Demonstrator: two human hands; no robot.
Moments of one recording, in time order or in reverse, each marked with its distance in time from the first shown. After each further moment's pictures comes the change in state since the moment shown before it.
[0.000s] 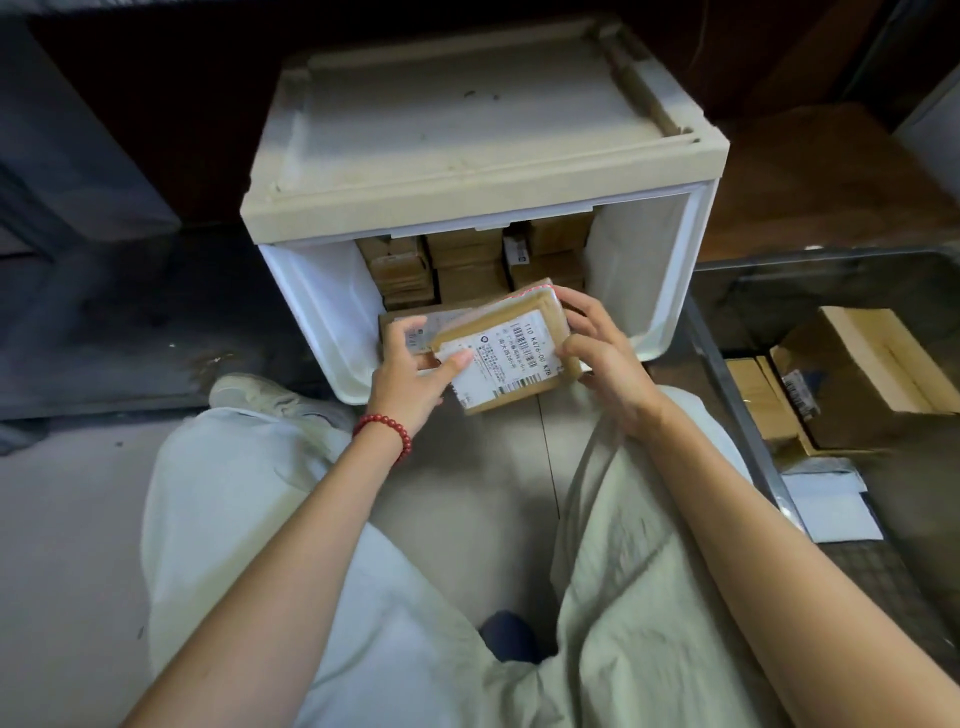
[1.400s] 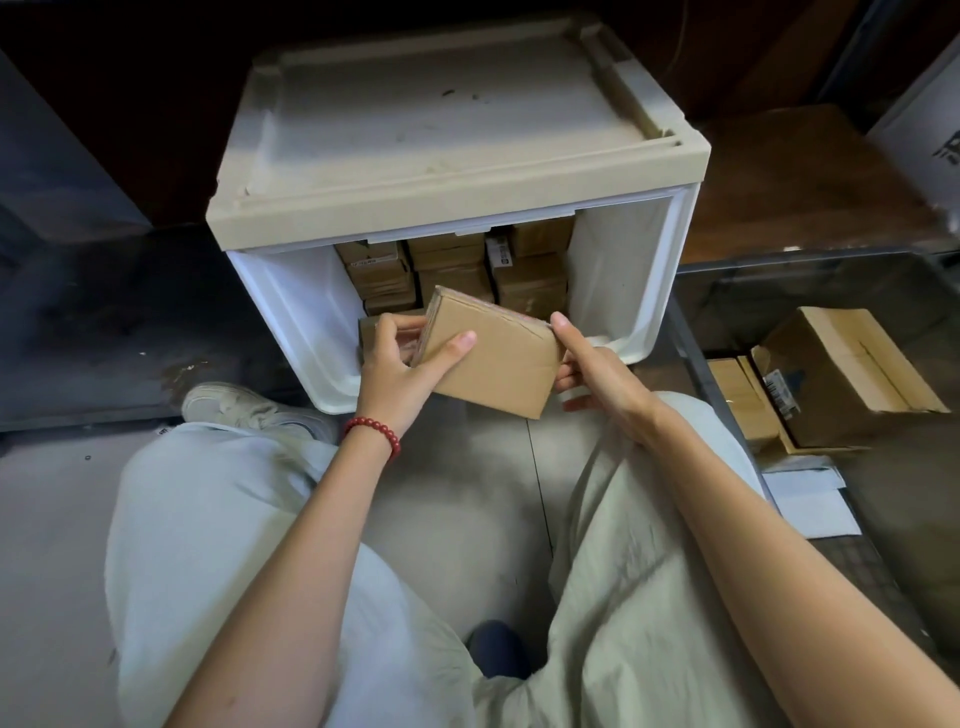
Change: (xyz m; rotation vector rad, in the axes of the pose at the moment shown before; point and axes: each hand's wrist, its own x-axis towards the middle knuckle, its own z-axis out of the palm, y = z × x) left_hand -0.002 0.021 0.006 -0.064 -0.019 0.083; right_hand 0.008 0.009 -0.015 -0.140 0.020 0.260
